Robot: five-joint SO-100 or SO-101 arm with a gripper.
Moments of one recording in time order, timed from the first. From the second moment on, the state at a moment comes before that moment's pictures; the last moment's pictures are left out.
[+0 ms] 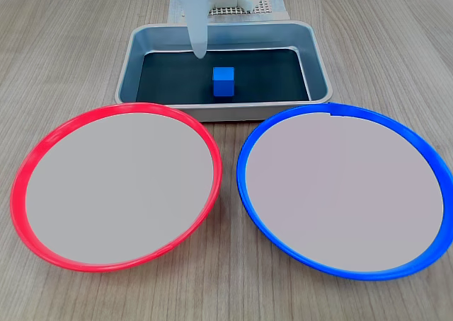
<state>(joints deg) 9.9 92.1 102.2 86.3 -14.6</state>
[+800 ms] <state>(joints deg) 3.7 83.1 107.8 76.6 -14.2</state>
